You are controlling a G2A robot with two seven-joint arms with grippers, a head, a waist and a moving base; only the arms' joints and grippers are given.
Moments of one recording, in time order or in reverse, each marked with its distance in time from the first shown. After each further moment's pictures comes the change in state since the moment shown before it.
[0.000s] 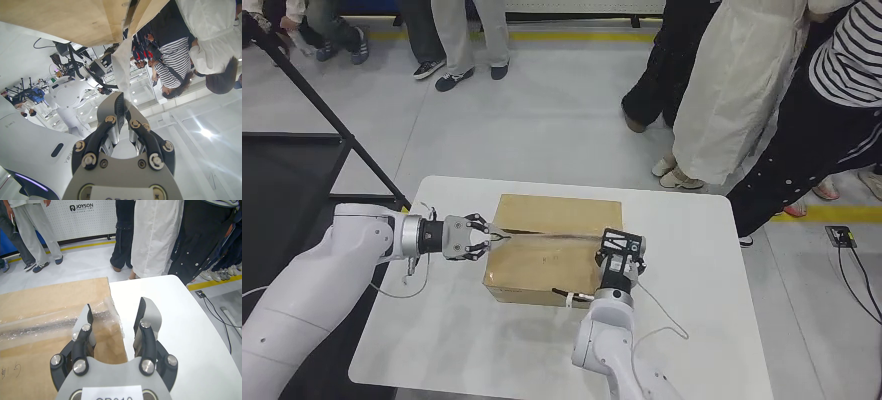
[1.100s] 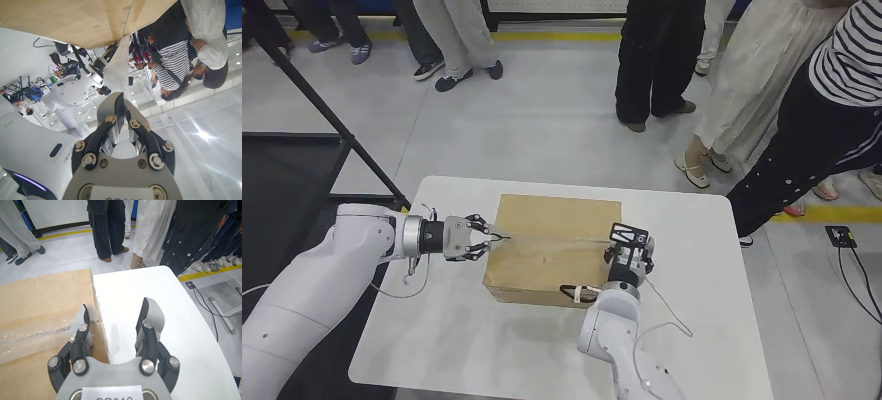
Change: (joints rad) left arm -0.032 -0.002 0.062 0.042 -0.023 -0.011 -0.011; right arm 0.001 -0.053 0.096 0.040 -0.119 -0.044 0.130
